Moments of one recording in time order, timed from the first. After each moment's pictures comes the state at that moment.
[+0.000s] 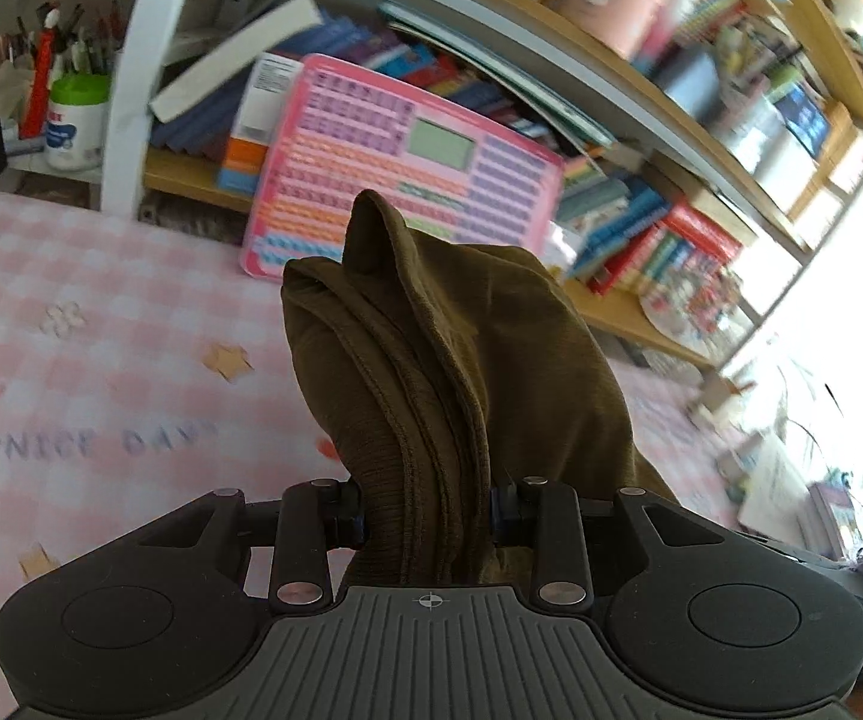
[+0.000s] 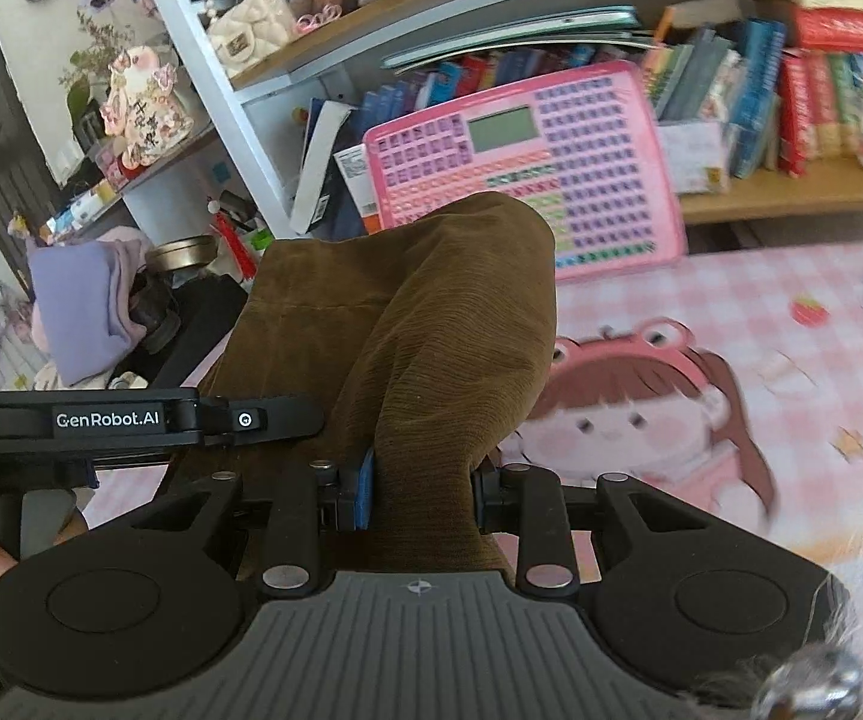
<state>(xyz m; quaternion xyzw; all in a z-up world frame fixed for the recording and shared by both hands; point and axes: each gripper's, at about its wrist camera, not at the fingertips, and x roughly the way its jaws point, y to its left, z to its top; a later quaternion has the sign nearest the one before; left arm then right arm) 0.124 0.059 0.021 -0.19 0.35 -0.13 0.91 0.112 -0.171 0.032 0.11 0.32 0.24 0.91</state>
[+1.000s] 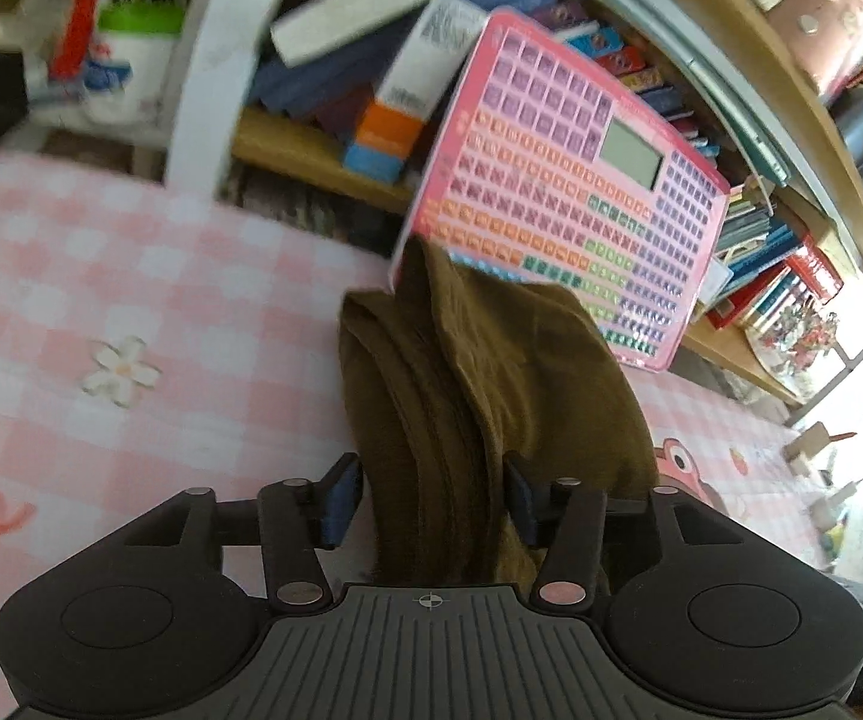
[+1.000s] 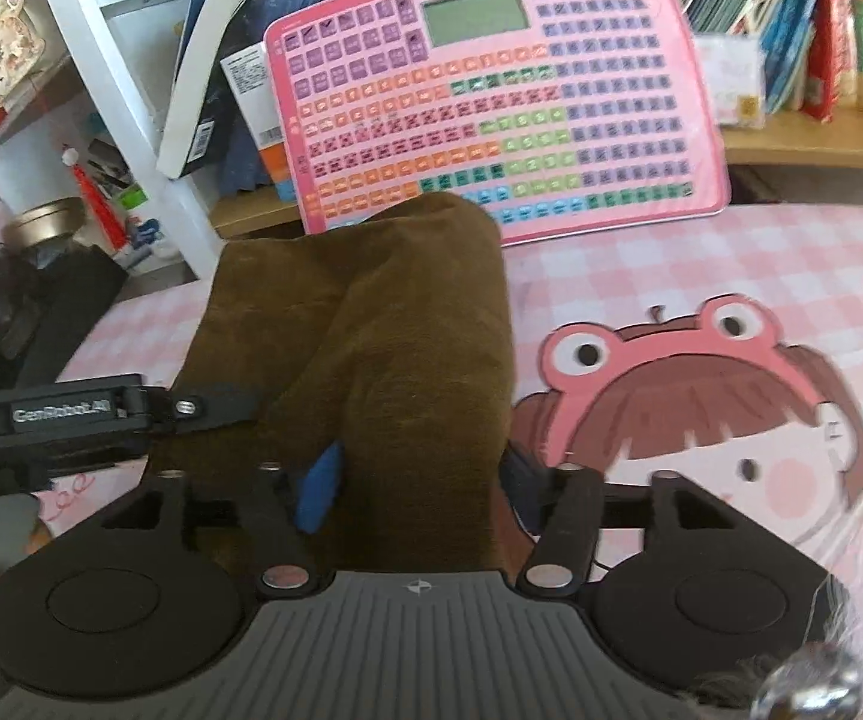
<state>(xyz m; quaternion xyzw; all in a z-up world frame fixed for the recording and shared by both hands) 0.213 0.142 -0.045 -0.20 0.37 -0.10 0.90 0.214 -0.096 -0.032 0.10 0.37 0.13 0.91</state>
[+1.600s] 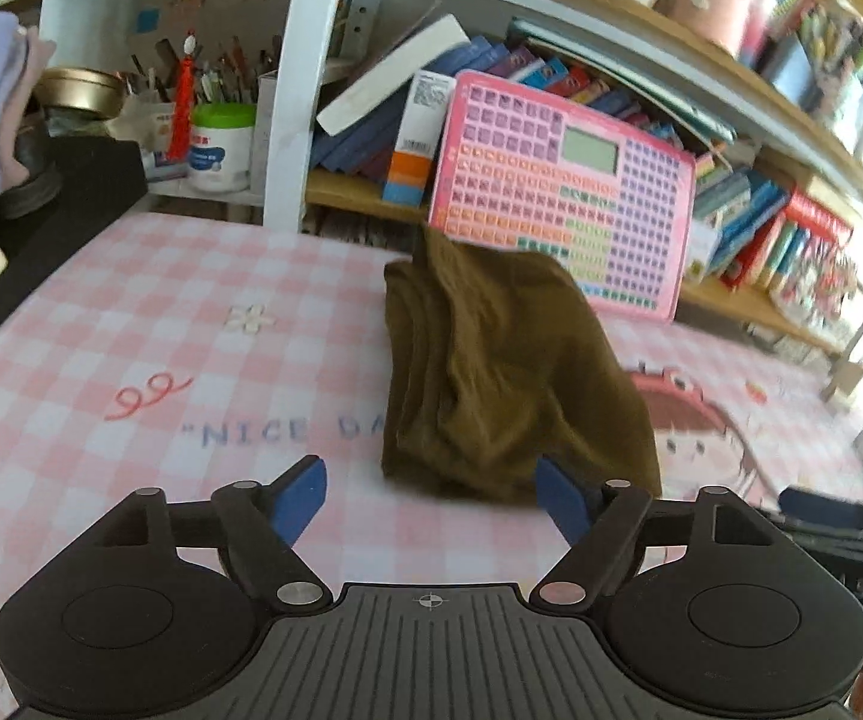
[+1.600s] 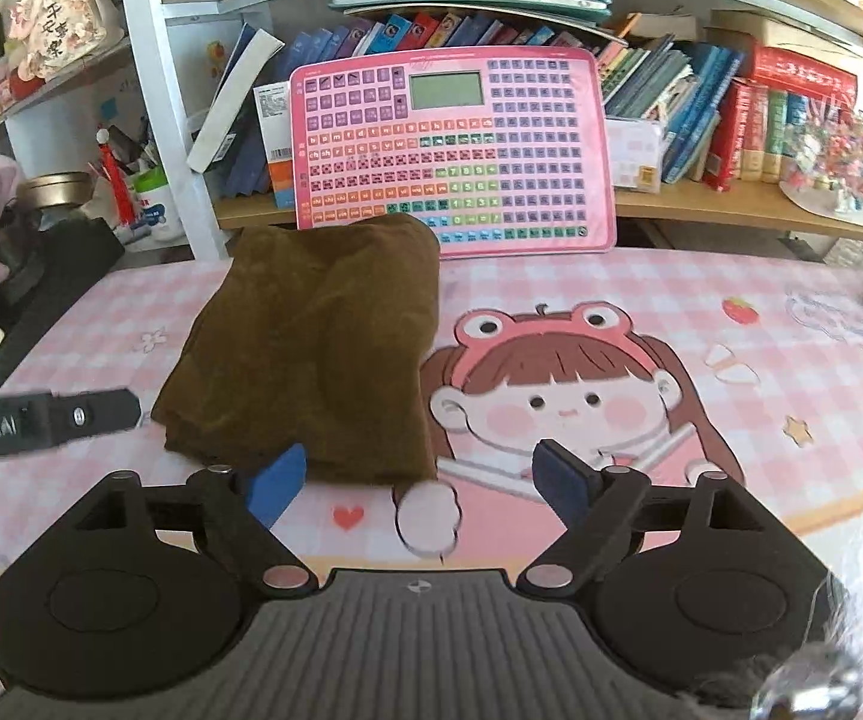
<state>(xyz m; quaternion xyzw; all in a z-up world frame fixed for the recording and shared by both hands) 0.073 0.096 -0.009 -0.11 0.34 -0.02 0.93 0.091 -0.112 -0.007 0.02 0.33 0.09 0.94</state>
